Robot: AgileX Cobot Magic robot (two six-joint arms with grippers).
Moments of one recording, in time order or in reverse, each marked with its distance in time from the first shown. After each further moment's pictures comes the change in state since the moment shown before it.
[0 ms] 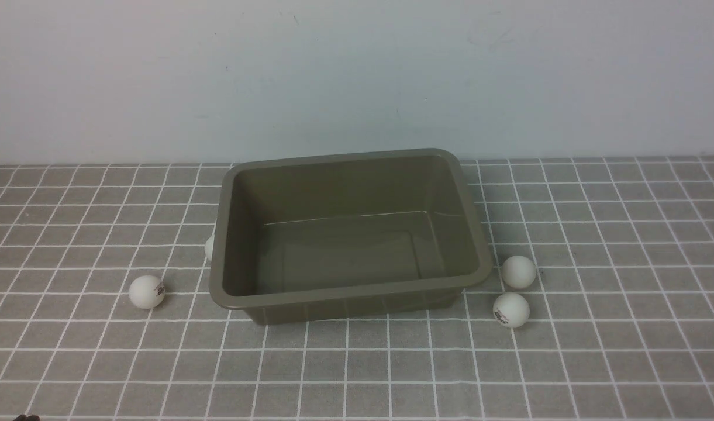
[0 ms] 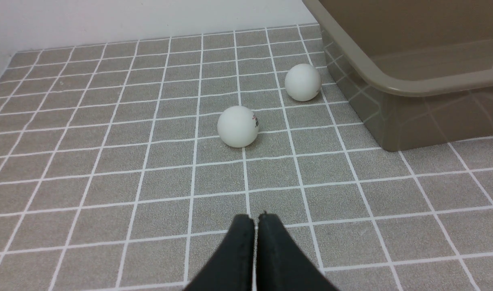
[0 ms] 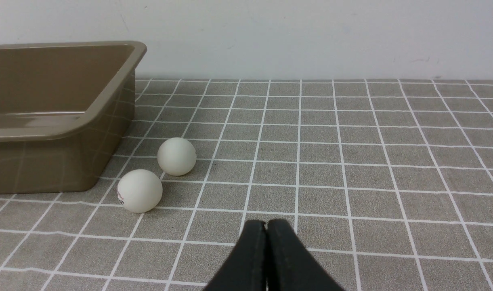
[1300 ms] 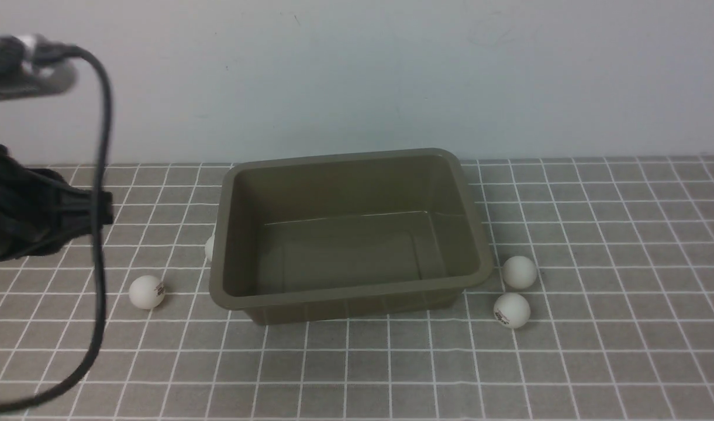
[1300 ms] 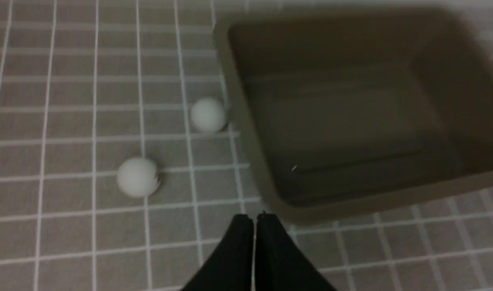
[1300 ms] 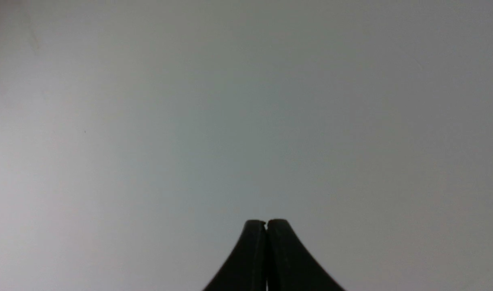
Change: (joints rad) right arm -0.001 0.000 0.007 0.369 -0.933 0.244; left arm 0.000 1.128 -0.983 -0.188 0.414 0.026
